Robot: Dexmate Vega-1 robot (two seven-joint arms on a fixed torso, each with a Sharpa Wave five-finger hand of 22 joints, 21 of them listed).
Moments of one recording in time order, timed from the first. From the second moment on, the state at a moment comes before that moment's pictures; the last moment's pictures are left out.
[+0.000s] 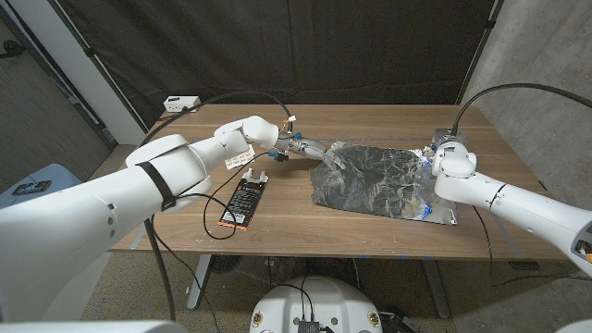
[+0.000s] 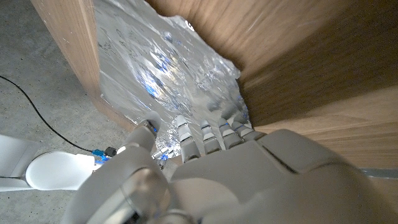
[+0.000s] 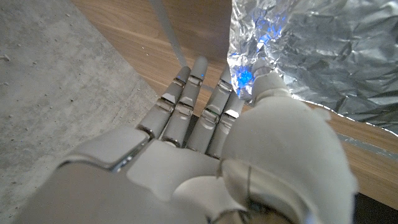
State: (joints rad) left arm 0.04 0.19 1.08 -0.42 0.05 -0.65 -0.75; left_hand 0.35 0.14 0.66 -0.16 0.28 0.33 -0.22 0.18 0.18 0.13 -0.12 0.22 0.19 0.06 -0.06 0.18 0.17 0.00 -0.01 0.21 0.18; right arm -0.51 -0.89 -0.91 -1.64 -0.52 -1.00 0.07; right_hand 1.04 -0.01 0.27 -0.16 0.26 1.05 -0.13 0.37 0.21 1.04 -0.19 0.53 0.30 0.78 -0.08 0.43 0.30 0.62 -0.05 0.23 0.18
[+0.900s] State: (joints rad) left arm 0.04 0.17 1.09 -0.40 0.05 -0.62 -0.72; left_hand 0.36 0.15 0.67 -0.16 0.28 0.34 -0.22 0.18 0.18 0.14 -0.12 0.22 0.19 0.06 -0.07 0.18 0.17 0.00 -0.02 0.20 0.18; right arm -0.50 -0.92 -0.90 -1.72 -0.55 -1.01 0.10; right_hand 1.08 0.00 0.25 -0.16 0.26 1.11 -0.13 0.39 0.21 1.11 -0.19 0.54 0.28 0.85 -0.10 0.45 0.31 0.62 -0.06 0.23 0.18
